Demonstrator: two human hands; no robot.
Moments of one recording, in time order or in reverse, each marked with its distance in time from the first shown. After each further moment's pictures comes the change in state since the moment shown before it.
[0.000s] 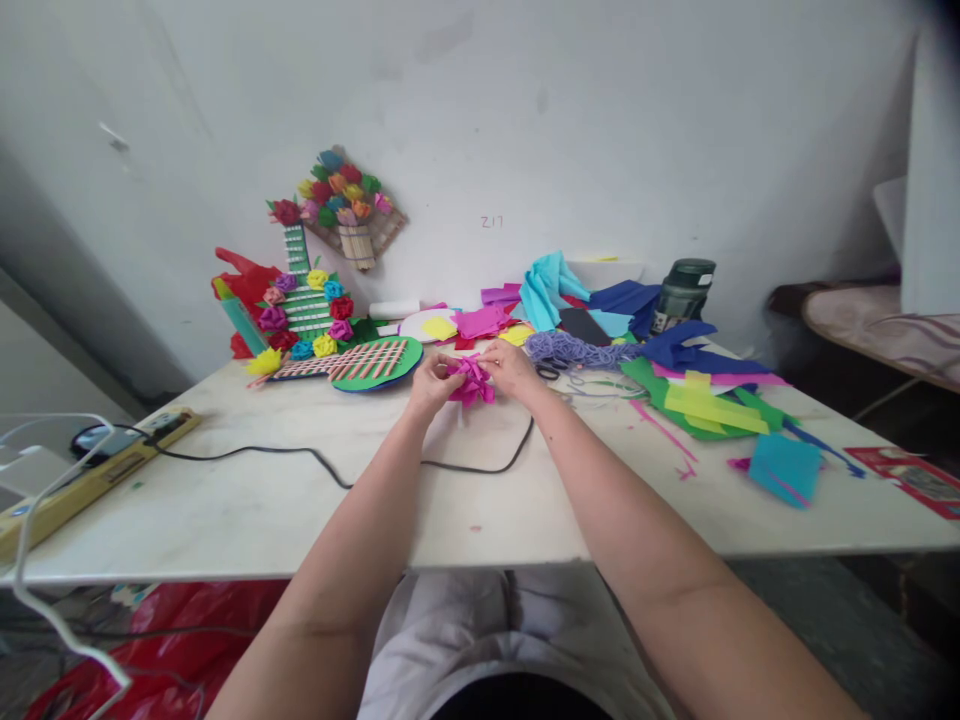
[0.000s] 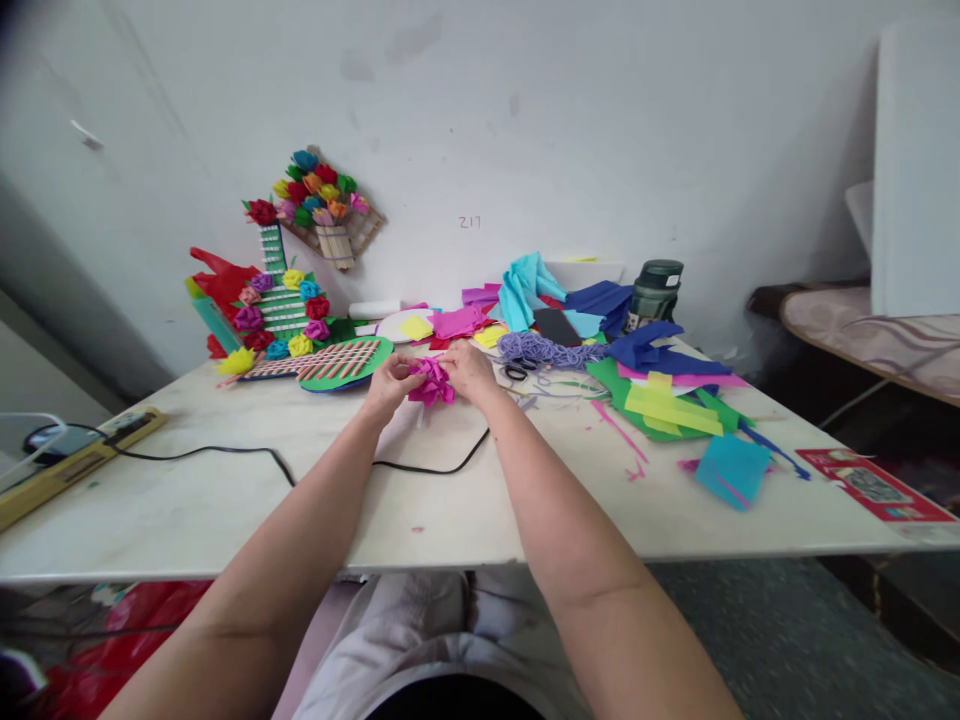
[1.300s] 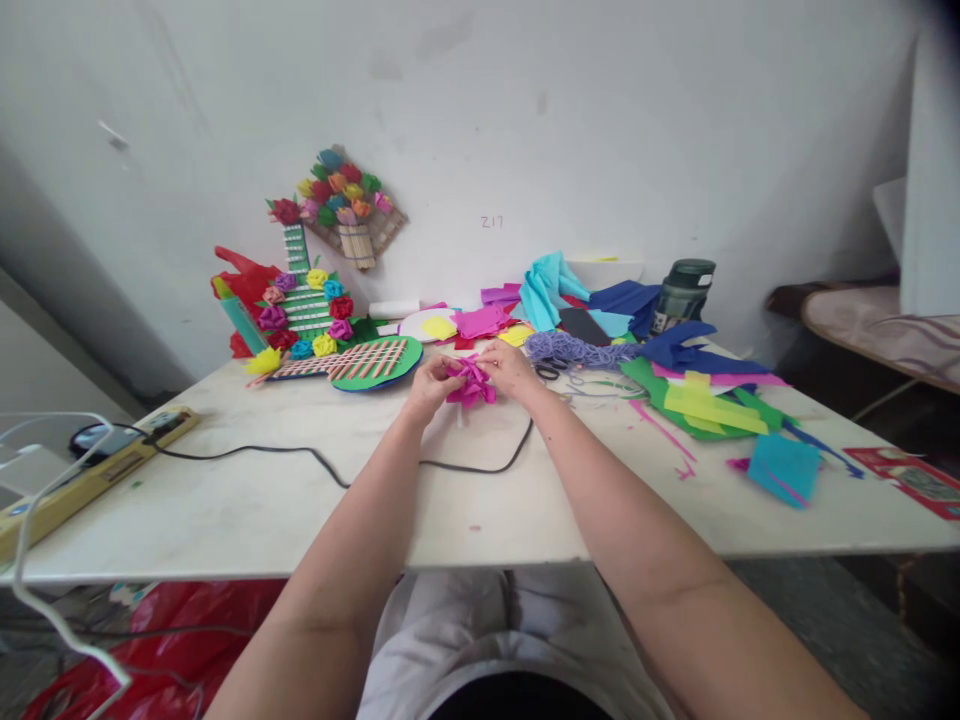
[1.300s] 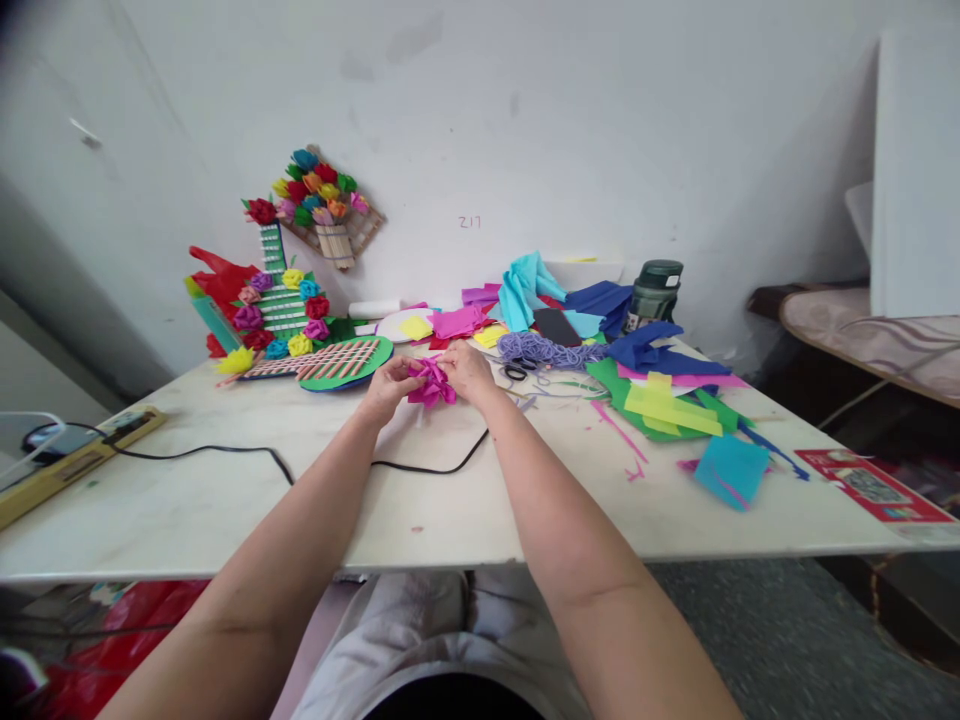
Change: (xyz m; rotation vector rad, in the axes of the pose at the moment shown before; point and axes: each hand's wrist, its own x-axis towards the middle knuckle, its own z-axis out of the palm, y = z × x) left_hand -0.001 -0.001 -0.005 -0.109 -0.149 0.038; right_hand 0.000 0.004 0.005 0.054 0.010 -0.017
